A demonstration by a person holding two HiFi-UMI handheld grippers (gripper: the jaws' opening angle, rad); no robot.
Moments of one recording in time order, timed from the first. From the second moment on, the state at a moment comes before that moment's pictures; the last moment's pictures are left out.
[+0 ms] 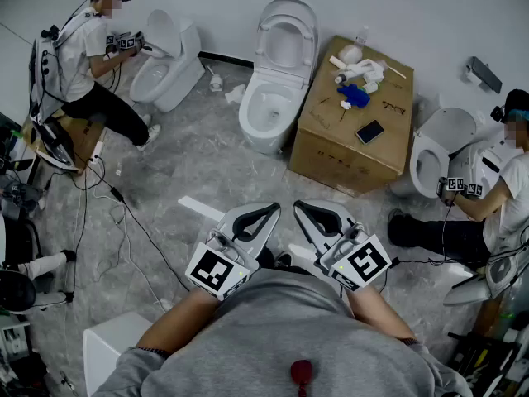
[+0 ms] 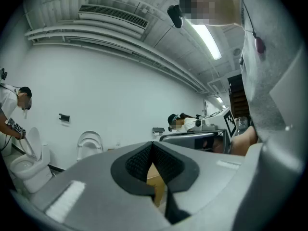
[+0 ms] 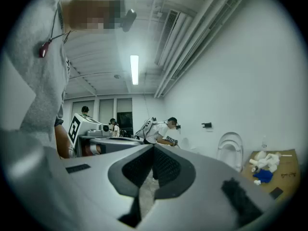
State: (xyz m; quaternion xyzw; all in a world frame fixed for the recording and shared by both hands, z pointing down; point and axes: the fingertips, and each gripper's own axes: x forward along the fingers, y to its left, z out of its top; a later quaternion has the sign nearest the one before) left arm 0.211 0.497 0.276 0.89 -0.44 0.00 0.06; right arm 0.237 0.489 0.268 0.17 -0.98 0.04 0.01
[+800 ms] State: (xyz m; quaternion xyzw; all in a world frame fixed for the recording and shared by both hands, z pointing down) left arm 0.209 0.493 0.272 0.90 -0.44 0.01 0.03; right arm 0.242 0.482 0.268 0.20 -0.98 0.04 0.02
